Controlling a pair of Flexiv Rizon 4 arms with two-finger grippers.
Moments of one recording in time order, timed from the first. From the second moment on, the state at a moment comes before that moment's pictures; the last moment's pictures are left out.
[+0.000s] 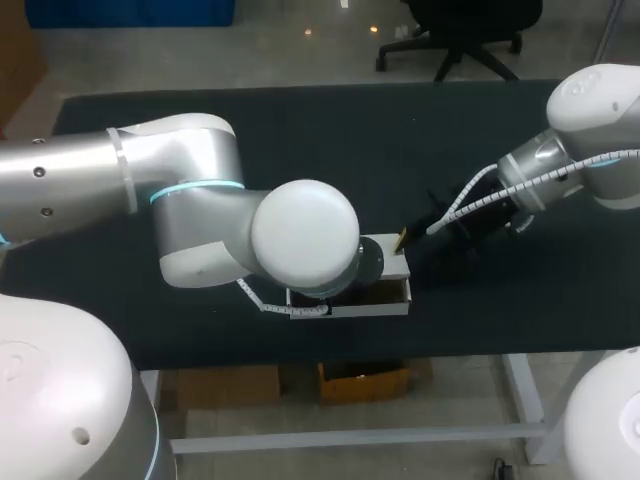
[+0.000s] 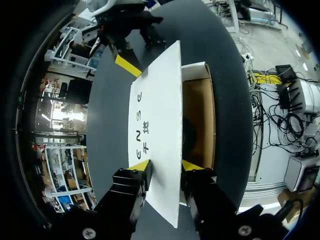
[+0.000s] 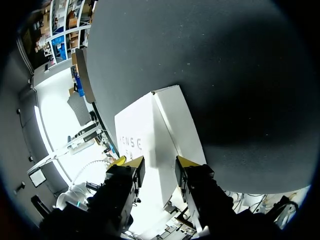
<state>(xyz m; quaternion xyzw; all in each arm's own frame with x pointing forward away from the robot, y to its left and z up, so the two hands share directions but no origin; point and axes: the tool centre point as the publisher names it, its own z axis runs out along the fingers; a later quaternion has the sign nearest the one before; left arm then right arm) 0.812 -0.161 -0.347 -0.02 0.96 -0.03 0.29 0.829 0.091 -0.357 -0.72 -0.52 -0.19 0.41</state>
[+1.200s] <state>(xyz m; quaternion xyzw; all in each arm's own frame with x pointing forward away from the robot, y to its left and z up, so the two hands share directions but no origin) 0.804 -0.161 -0.361 -0.02 0.94 -0.02 0.33 0.821 0.088 -0.353 -0.72 -0.52 -0.20 0.41</state>
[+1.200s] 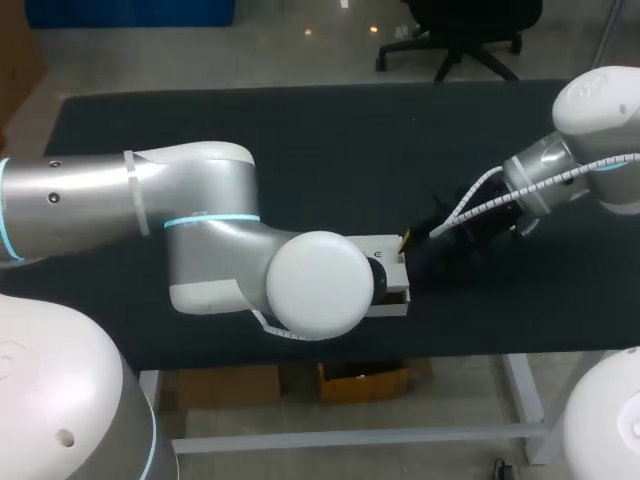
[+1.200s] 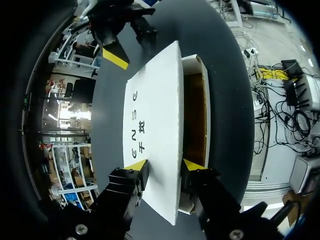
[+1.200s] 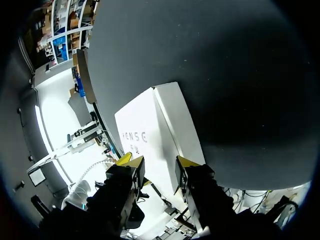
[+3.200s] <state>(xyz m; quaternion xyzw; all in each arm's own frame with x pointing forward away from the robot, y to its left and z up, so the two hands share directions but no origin) 0.798 -0.162 -0.367 -0.02 0.94 -0.01 0.33 0.784 0.106 -0.349 -0.71 -0.55 -0.20 0.39</state>
